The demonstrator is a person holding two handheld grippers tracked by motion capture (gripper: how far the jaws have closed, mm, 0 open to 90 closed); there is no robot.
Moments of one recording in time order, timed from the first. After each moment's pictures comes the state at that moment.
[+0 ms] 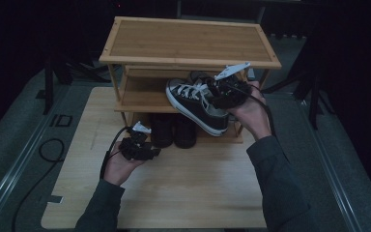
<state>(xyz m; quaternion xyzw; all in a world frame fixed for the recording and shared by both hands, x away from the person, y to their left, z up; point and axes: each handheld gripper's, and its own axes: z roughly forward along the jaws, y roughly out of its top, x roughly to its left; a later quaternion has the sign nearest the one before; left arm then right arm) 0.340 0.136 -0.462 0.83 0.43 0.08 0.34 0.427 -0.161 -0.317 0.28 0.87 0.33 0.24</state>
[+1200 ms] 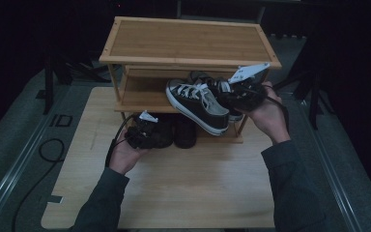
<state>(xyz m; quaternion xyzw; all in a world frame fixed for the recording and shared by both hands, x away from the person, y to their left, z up) 0.362 0.119 -0.432 0.84 0.40 0.10 0.34 0.398 -0.189 -0.294 0.22 0.88 0.35 0.23</state>
